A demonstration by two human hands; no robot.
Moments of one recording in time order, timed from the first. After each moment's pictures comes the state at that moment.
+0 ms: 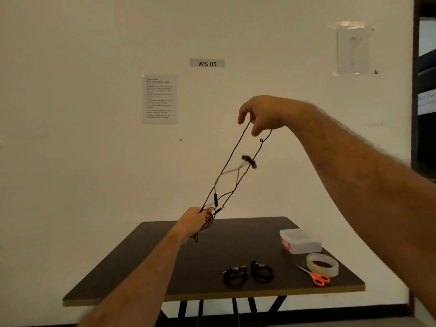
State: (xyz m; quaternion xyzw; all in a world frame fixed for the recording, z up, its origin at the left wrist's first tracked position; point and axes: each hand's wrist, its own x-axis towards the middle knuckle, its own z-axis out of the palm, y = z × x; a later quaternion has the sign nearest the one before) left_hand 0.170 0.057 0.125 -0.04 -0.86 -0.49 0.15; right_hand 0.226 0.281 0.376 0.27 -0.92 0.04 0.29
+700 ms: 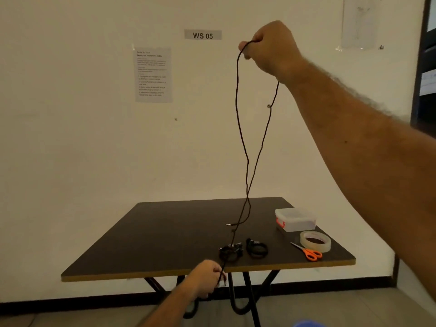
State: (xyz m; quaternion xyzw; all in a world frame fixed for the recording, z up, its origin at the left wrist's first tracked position) left_hand 0.207 0.094 -0.029 0.01 -0.91 -0.41 -0.11; right_hand 0.227 0.275 0.397 0.23 -0.78 0.31 0.49
